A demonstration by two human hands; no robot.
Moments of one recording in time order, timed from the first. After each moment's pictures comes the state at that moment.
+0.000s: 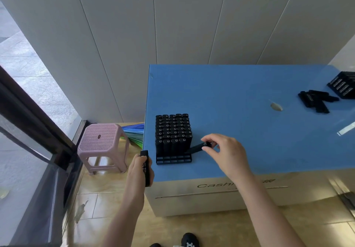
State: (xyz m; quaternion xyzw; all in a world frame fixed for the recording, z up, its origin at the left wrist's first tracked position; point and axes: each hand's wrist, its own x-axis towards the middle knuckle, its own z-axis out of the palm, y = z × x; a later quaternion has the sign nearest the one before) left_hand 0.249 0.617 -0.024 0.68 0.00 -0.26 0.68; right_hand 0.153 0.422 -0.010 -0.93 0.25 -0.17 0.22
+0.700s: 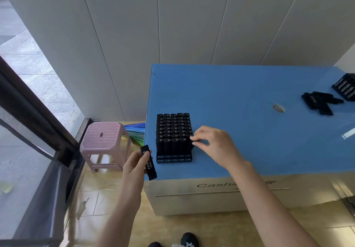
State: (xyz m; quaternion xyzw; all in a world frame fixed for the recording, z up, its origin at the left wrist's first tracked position) left_hand 0.247 0.621 -0.024 0.67 -0.01 -0.23 0.71; right_hand 0.183 0.411 -0.014 -0.95 0.10 -0.16 0.23
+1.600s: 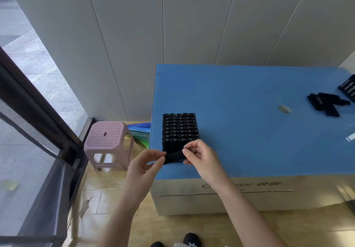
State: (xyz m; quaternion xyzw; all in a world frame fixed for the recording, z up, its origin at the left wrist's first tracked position) left_hand 0.256 0.637 -0.031 0.72 -0.19 -0.19 0.64; right_hand 0.180 0.481 -0.020 -0.75 0.26 -0.10 0.60
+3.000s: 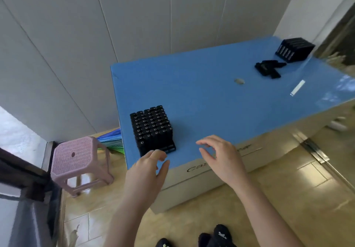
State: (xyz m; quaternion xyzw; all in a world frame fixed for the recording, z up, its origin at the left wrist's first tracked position) left_hand 0.238 0.613 -0.017 0.85 -0.45 -0.09 0.27; right_hand 0.096 0.462 -0.028 -0.88 0.34 -0.19 0.26
